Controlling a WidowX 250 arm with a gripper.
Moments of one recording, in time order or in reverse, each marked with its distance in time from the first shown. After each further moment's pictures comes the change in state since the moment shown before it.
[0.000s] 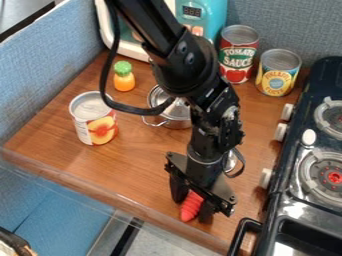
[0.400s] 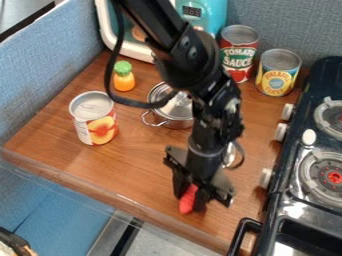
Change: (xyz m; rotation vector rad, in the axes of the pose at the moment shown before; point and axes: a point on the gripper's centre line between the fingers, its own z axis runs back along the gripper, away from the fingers) arm 0.010 0.008 0.005 0.014 0.008 0.049
